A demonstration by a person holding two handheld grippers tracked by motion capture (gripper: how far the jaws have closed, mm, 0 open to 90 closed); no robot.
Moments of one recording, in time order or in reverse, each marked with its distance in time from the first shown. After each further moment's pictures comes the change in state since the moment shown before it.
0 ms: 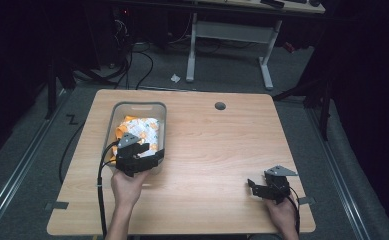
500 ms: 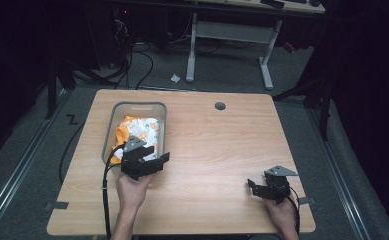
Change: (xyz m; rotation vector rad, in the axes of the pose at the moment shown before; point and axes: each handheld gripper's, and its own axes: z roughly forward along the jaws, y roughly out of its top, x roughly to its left) left arm -0.011 -0.007 0.008 0.008 -0.023 0.012; right arm 0.000 0.000 0.000 0.000 0.000 0.000
